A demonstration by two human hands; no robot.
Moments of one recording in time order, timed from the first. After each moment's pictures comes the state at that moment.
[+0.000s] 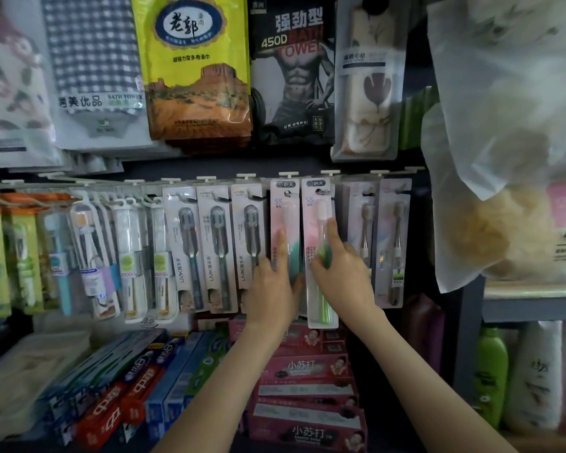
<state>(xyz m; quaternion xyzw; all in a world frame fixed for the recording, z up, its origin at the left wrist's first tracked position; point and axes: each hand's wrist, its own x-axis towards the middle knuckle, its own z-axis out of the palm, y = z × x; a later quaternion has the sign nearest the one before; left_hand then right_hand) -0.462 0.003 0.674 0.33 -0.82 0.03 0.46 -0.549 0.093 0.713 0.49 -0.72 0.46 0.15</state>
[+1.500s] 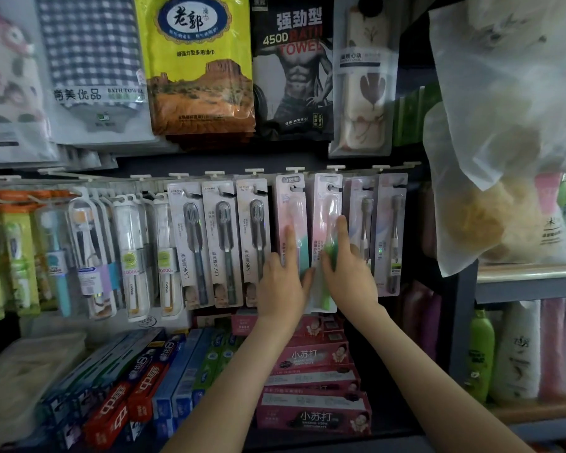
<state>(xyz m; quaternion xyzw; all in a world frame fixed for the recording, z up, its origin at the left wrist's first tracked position) -0.457 0.007 0.673 0.29 -0.83 0.00 0.47 -0.541 0.092 0.697 0.43 -0.77 0.44 0.18</state>
